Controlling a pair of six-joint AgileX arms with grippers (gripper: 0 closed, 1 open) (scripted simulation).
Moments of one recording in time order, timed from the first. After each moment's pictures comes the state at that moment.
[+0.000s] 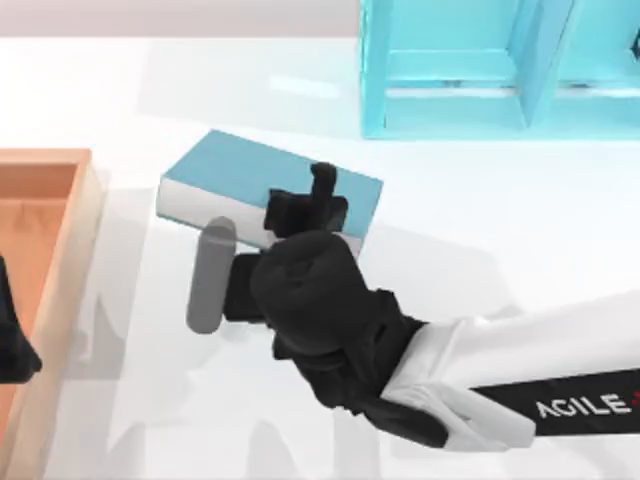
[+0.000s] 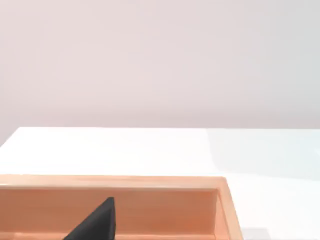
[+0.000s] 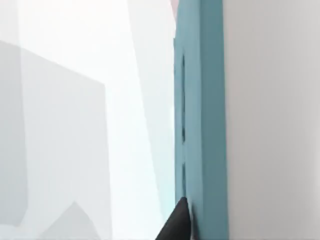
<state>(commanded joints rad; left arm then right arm) 0.00 0.00 0.00 0.00 0.00 0.00 1.04 1.92 0.98 0.57 0.69 -0.97</state>
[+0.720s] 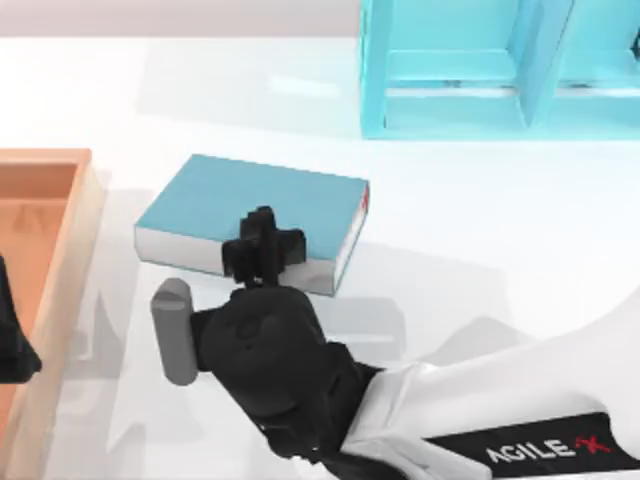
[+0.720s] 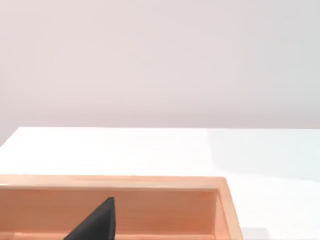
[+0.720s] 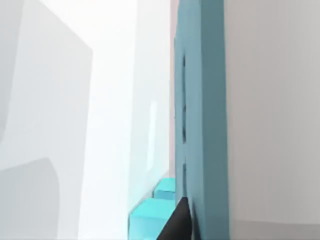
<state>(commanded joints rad) 0.00 0.00 0.00 0.00 0.00 0.00 1.13 2.00 1.00 0.61 0.84 -1.20</state>
